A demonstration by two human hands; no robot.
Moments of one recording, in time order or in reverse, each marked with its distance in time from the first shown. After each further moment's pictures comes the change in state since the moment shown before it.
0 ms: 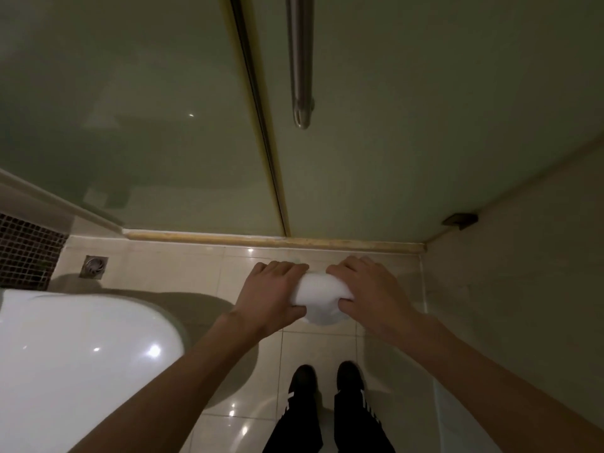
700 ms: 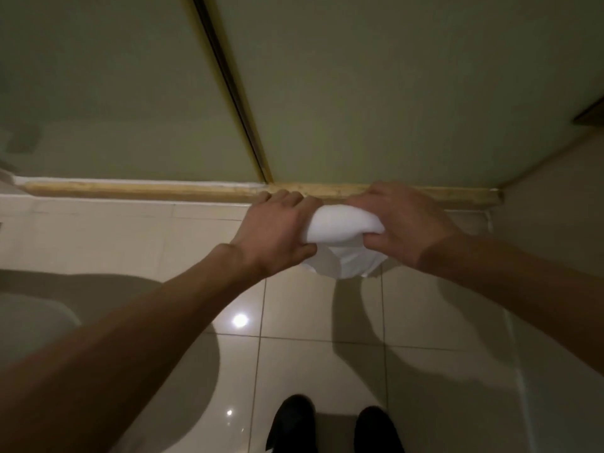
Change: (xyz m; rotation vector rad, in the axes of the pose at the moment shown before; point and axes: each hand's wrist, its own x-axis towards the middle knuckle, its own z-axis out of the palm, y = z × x) left_hand 0.146 -0.100 0.317 0.110 0.094 0.099; right_hand 0.135 0.226 0.267 -0.085 0.138 -0.146
